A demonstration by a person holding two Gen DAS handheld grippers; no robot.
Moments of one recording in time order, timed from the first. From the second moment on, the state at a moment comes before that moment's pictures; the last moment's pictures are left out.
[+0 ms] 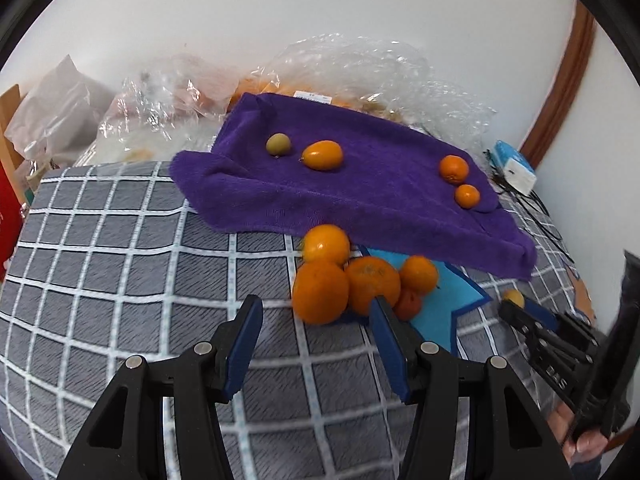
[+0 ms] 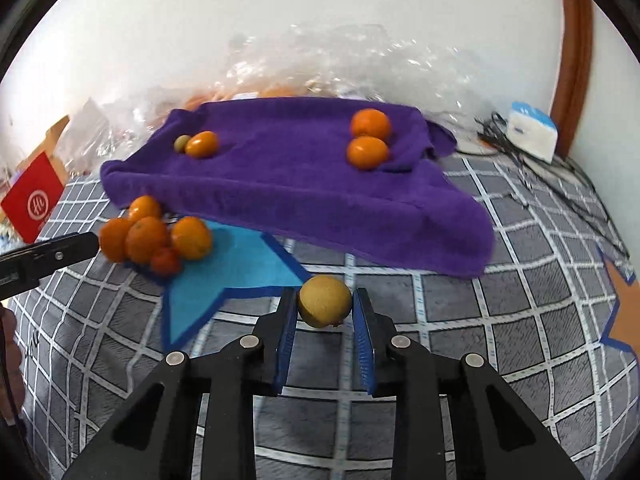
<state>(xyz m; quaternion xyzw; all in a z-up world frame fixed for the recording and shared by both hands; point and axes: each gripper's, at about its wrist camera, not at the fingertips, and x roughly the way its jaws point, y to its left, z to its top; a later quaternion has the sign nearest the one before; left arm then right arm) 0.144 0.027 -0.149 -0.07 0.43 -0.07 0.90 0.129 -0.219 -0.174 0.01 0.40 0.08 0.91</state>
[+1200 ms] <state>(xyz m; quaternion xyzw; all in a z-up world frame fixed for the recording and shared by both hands) 0.149 0.047 -0.173 -0.08 0.42 -0.06 0.90 0.133 -0.230 -0.183 0.03 0.42 0.07 0.91</state>
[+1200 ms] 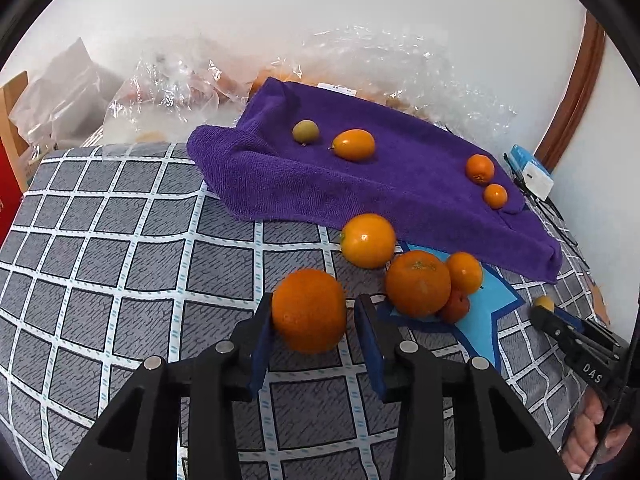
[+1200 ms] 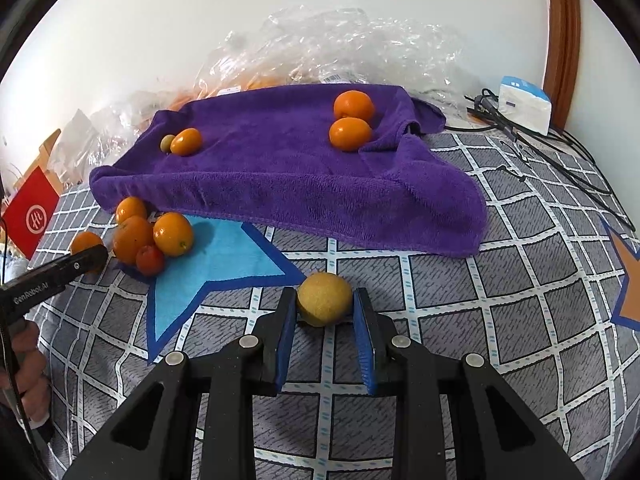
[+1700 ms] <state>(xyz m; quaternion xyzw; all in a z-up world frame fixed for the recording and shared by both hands) 0.133 0.062 -0.162 -0.12 0.37 -0.06 0.92 0.126 -0.229 -0.177 0.03 0.40 0.08 0.91</state>
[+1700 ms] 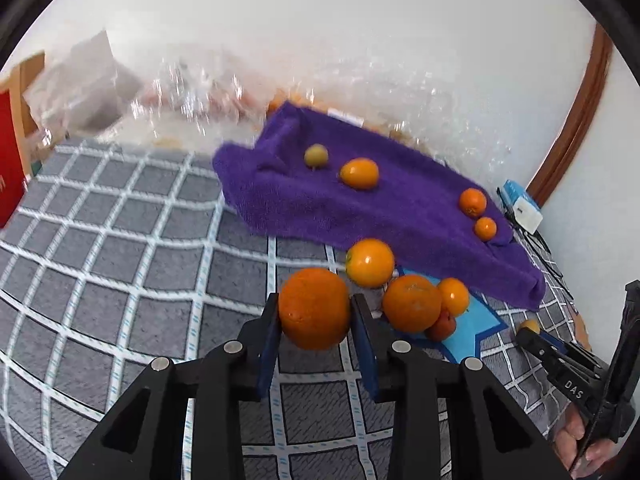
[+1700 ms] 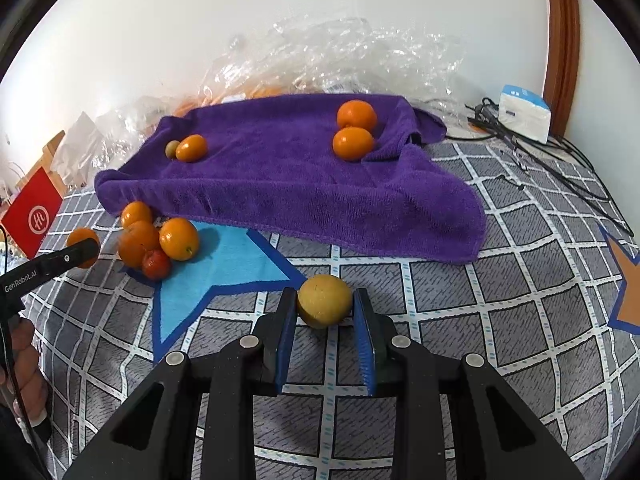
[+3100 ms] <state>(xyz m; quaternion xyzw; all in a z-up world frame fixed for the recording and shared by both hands) 0.108 0.079 -0.122 -0.14 0.28 -0.02 0.95 0.107 -0.255 -0.109 0.06 0.32 0.06 0.94</state>
